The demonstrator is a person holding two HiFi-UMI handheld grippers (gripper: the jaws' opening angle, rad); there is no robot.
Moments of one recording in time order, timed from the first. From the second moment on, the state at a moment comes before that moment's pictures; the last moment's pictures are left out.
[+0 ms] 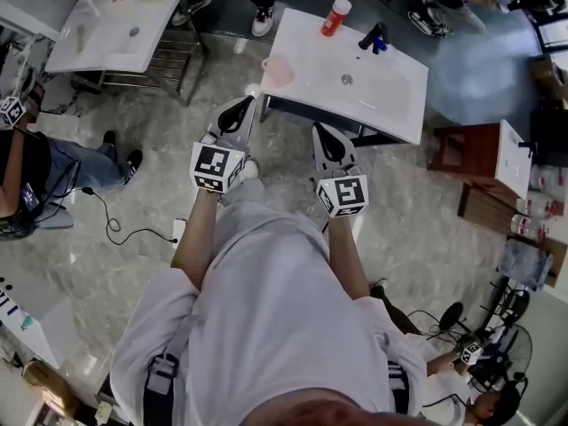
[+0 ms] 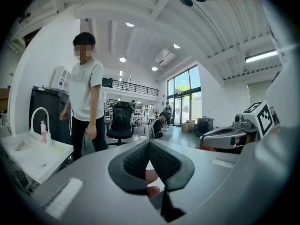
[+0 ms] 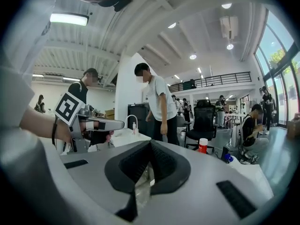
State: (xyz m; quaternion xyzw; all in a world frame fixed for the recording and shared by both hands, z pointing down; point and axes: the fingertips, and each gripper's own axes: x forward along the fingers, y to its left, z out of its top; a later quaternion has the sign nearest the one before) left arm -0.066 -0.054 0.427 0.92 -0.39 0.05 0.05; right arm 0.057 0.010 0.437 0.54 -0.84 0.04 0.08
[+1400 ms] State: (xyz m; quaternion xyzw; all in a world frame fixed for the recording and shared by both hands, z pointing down) left arm -0.070 -0.142 0.453 0.89 -0.45 0.07 0.08; right arm 0.058 -0.173 0.562 0.50 -0.84 0.11 0.19
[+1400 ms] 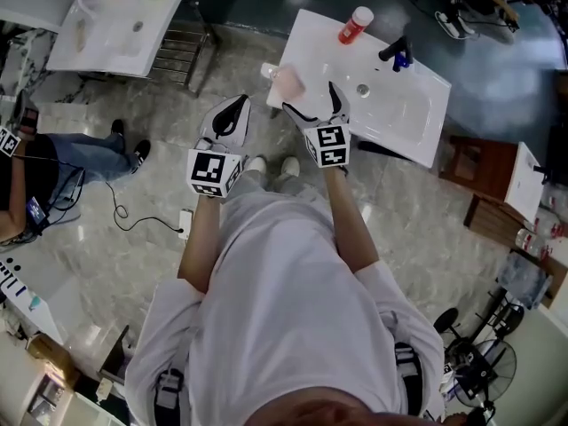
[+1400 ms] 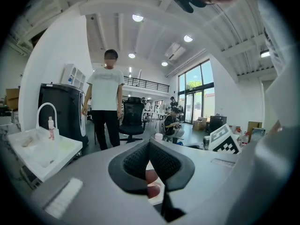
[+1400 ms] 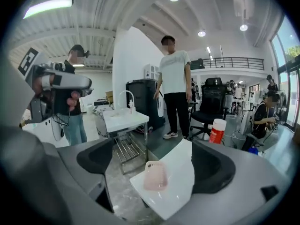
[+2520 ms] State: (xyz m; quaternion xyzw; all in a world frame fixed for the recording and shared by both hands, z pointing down) left arm -0.132 -0.132 0.477 0.83 -0.53 0.11 0.11; right arm 0.035 -0.227 0.806 0.39 -0.78 0.30 0.39
